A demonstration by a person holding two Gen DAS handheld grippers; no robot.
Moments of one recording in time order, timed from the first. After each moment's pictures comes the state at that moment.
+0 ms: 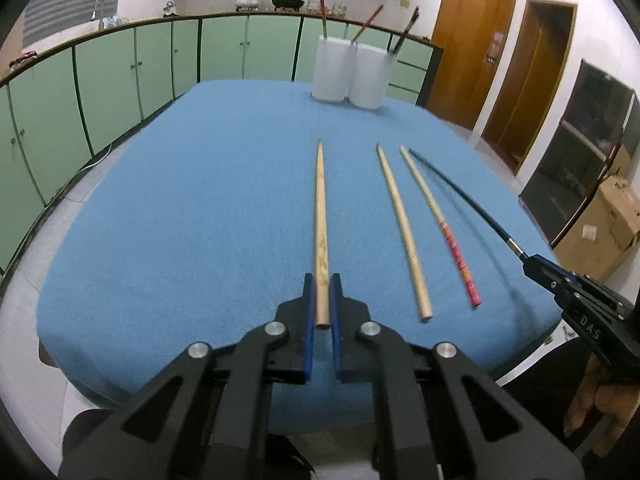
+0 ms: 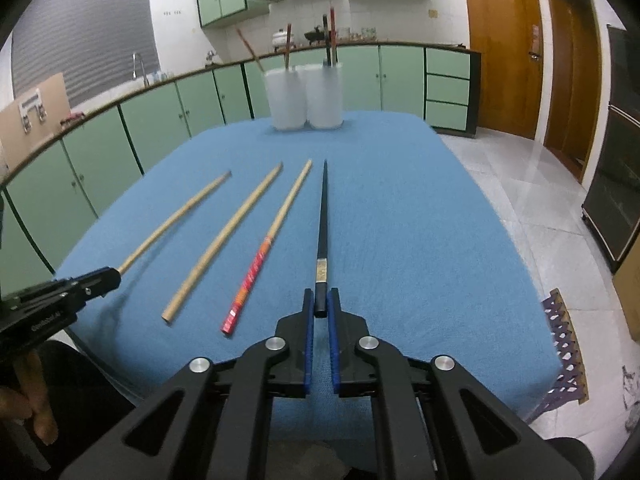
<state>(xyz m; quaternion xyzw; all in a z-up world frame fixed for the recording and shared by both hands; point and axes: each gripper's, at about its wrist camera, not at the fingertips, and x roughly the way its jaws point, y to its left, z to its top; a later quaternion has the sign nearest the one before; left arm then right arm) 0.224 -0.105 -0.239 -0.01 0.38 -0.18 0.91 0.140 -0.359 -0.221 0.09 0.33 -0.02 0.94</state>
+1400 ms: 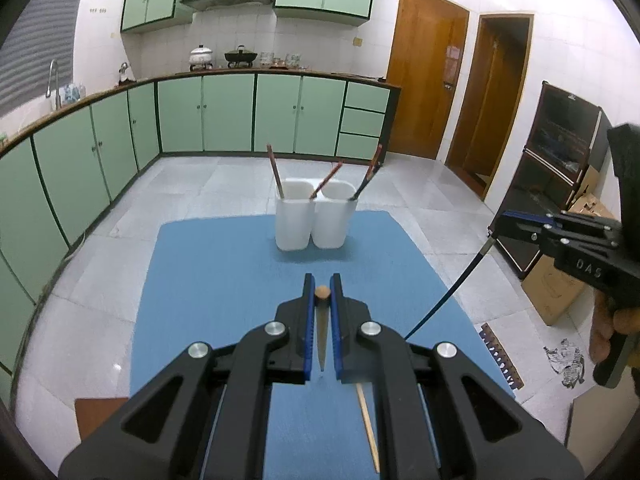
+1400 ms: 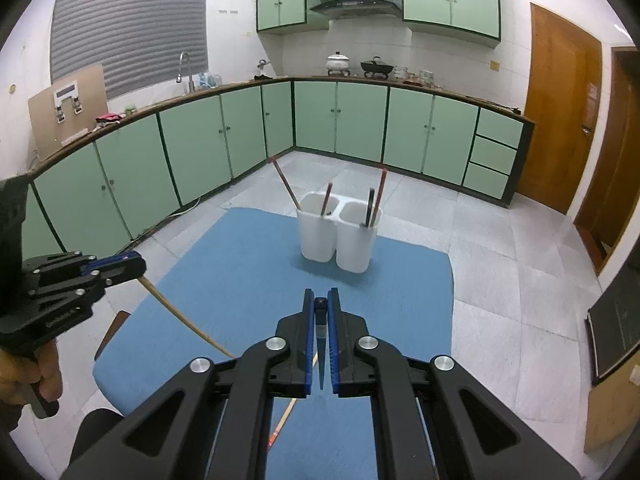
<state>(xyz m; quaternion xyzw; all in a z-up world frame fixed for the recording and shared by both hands) 0.329 -0.129 -0.053 0.03 0.31 -0.25 0.92 0.275 -0.373 -0.010 0.00 0.32 0.06 0.94</state>
